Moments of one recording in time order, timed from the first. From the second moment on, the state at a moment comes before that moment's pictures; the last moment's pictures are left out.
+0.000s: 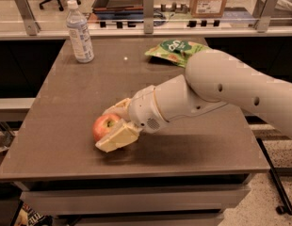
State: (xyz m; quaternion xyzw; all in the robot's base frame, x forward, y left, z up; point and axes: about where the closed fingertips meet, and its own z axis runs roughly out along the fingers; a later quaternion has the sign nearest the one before) arm 0.437 0.087 0.847 -0.61 0.63 0.34 0.35
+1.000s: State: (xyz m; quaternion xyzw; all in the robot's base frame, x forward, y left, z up) arm 0.494 0.092 0.879 -0.59 0.64 0.33 0.36
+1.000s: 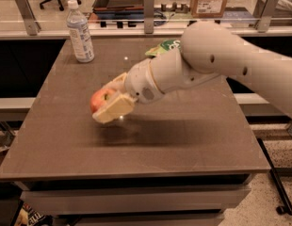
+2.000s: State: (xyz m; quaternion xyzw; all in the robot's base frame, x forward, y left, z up) arm 0.651 0.091 0.921 -0.50 0.70 0.25 0.45
